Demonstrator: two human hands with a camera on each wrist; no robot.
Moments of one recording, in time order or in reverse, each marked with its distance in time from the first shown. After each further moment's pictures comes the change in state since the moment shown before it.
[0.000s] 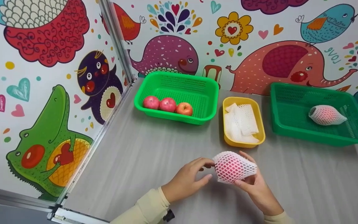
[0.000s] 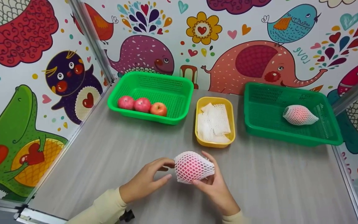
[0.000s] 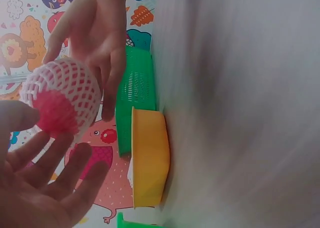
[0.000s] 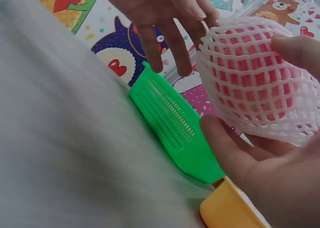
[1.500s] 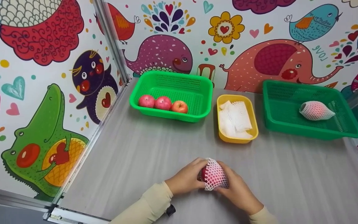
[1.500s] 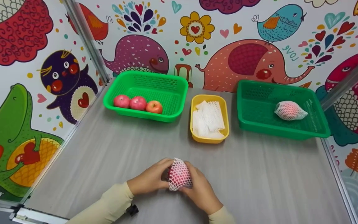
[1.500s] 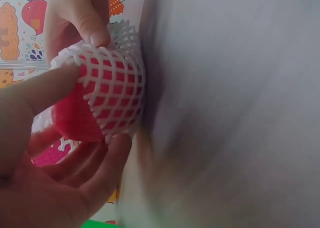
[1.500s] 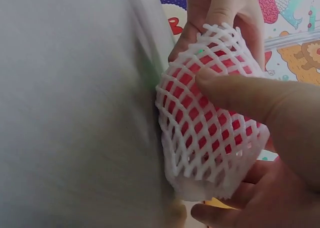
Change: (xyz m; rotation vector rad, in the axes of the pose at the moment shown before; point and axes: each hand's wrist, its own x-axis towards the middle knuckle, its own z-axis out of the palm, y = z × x) left_hand 0.004 -0.043 0.032 0.148 -0.195 -0.096; right_hand 0.002 0.052 0.011 -0.895 -0.079 -0.215
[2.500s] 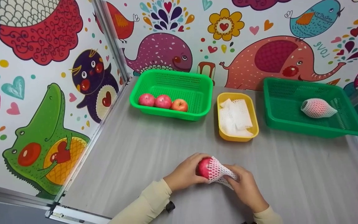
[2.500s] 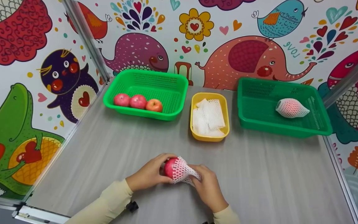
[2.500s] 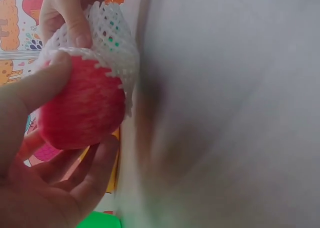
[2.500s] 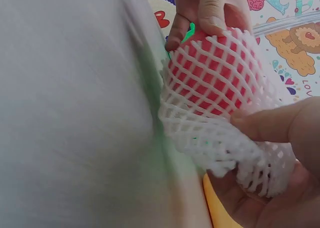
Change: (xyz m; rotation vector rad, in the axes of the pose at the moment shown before) left_hand 0.001 -0.003 -0.005 -0.110 0.086 -0.033; right_hand -0.005 0.010 -0.011 0.032 0.251 -0.057
